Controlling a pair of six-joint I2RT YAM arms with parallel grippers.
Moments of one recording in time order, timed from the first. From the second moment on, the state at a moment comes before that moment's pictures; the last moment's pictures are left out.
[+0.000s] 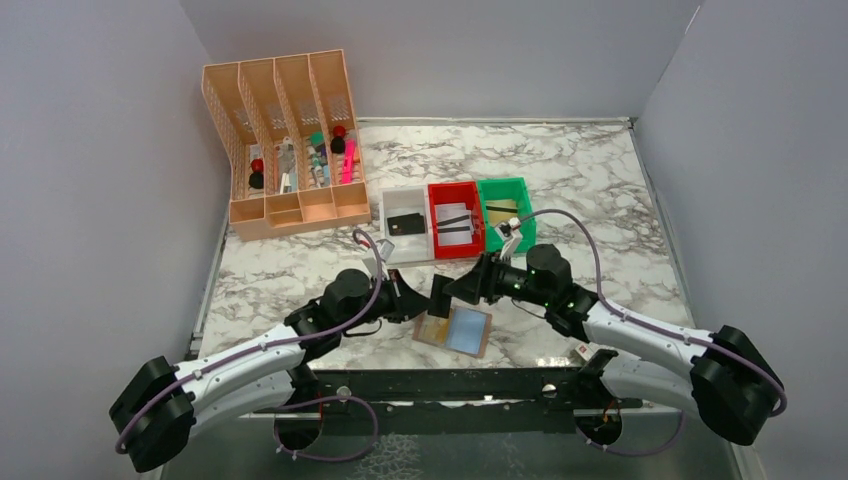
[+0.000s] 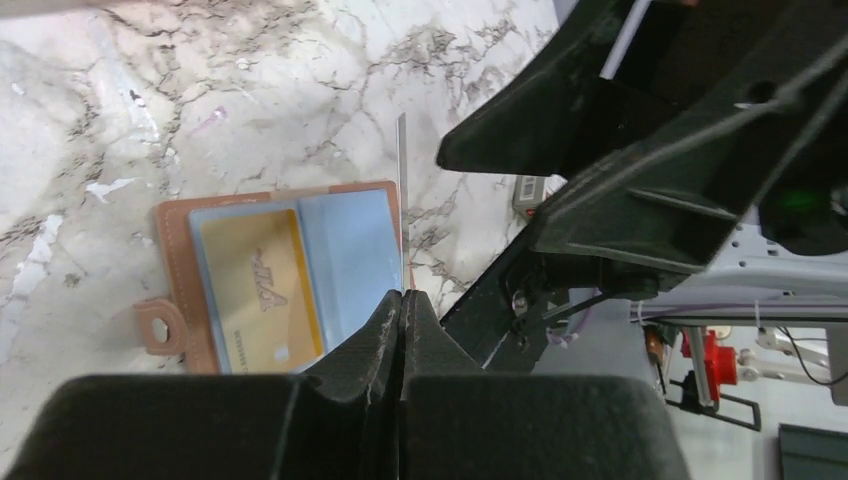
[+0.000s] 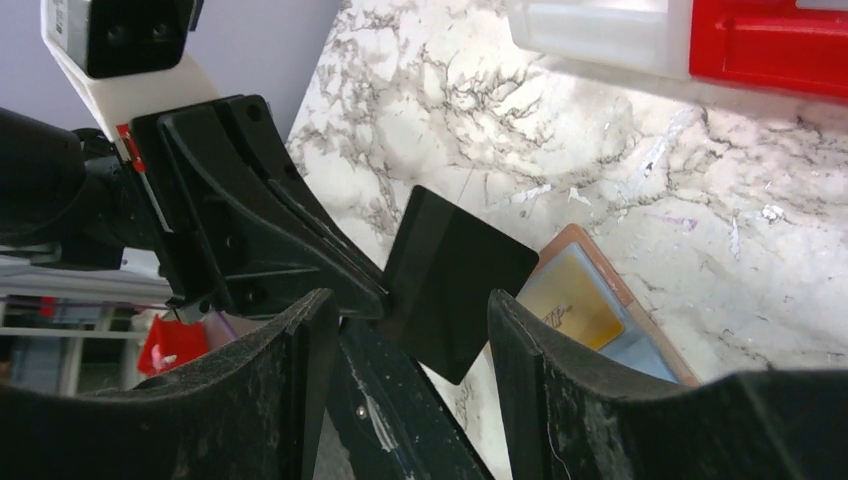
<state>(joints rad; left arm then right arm) -0.89 0.84 0.30 0.20 0.11 -0.90 0.78 1.05 0.42 0.35 -0.31 0.77</state>
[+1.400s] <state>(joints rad) -0.79 0.80 0.36 0.15 0.21 -0.87 0.67 1.16 0.41 0.54 -0.56 0.81</state>
